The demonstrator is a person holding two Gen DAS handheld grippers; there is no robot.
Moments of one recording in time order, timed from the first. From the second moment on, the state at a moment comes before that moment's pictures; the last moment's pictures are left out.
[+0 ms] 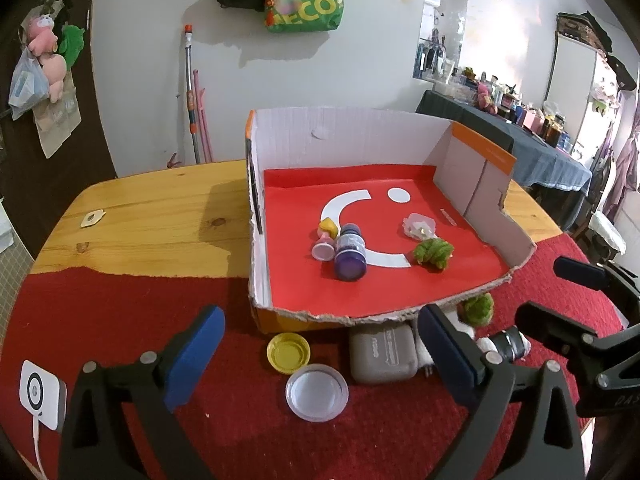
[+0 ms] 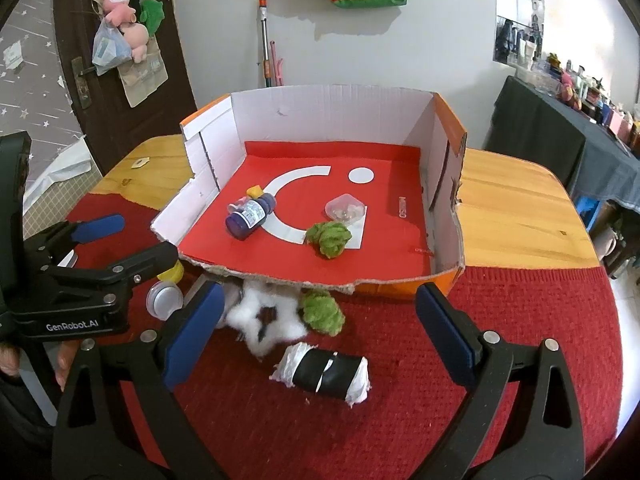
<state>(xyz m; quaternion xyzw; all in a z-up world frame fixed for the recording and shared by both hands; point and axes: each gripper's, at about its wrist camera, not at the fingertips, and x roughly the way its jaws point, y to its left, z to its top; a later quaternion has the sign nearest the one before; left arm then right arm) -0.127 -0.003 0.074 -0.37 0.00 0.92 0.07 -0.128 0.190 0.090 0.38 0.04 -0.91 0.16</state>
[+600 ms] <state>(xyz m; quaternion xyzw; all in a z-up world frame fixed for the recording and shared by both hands) -0.095 0.002 0.066 -0.37 0.01 0.92 0.07 -0.093 0.187 0.083 0.38 0.04 -0.91 0.16</state>
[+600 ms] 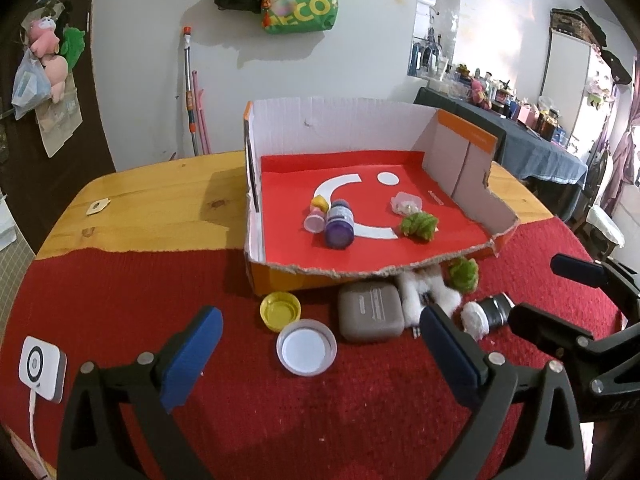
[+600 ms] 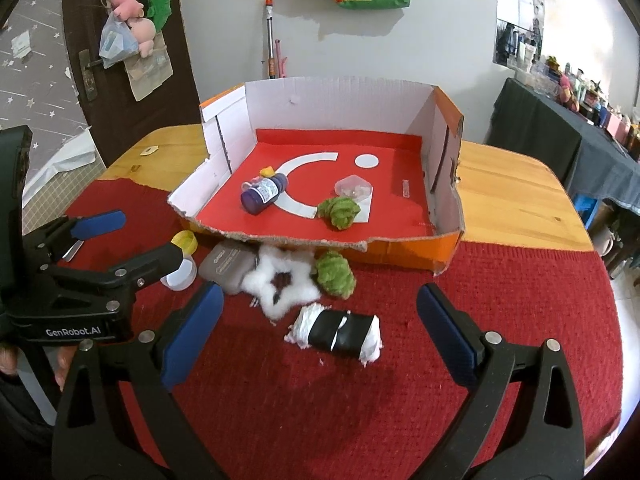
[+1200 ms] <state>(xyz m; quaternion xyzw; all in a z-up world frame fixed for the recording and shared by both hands) -0.071 -0.005 0.036 -0.39 0.00 0.92 0.07 -0.066 0.183 0.054 0.40 0.05 -0.90 0.17</state>
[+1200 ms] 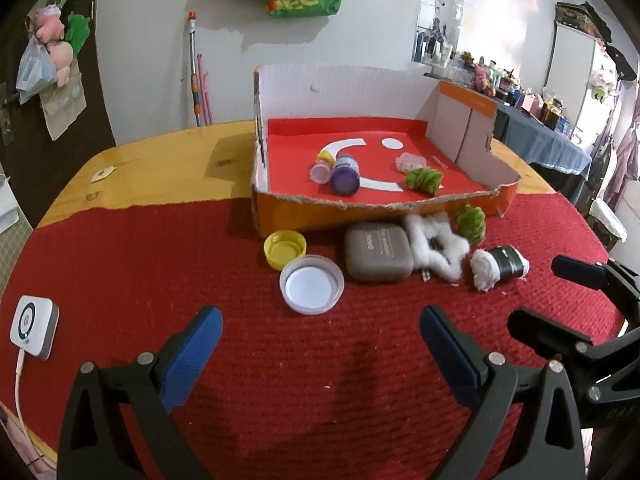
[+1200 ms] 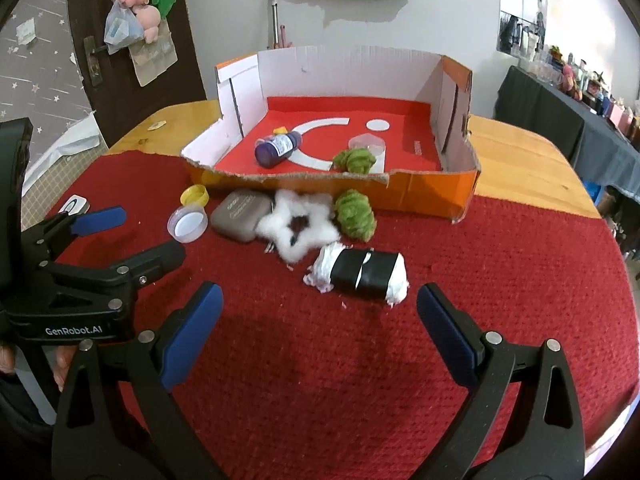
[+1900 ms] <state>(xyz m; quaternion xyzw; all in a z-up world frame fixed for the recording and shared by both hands) -0.101 -0.014 0.016 -0.43 -0.02 0.90 0.06 -0.096 0.196 0.027 0.43 0.02 -0.89 0.14</state>
